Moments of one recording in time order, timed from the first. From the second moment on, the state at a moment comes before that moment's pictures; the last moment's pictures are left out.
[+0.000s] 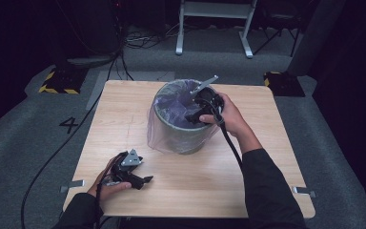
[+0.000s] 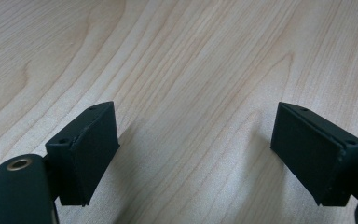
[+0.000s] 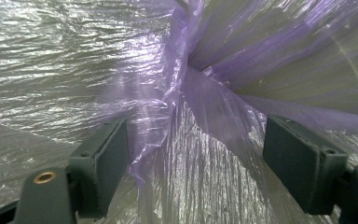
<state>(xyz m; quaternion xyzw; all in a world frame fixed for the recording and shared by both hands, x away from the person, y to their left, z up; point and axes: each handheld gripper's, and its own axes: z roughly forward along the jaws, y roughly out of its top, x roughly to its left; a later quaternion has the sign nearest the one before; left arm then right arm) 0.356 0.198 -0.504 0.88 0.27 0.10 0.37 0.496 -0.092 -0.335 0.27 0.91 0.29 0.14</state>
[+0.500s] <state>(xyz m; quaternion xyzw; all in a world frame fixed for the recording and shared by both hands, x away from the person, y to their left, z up) 0.356 0.198 -0.504 0.88 0.27 0.10 0.37 0.491 -0.097 -0.334 0.28 0.89 0.33 0.16</state>
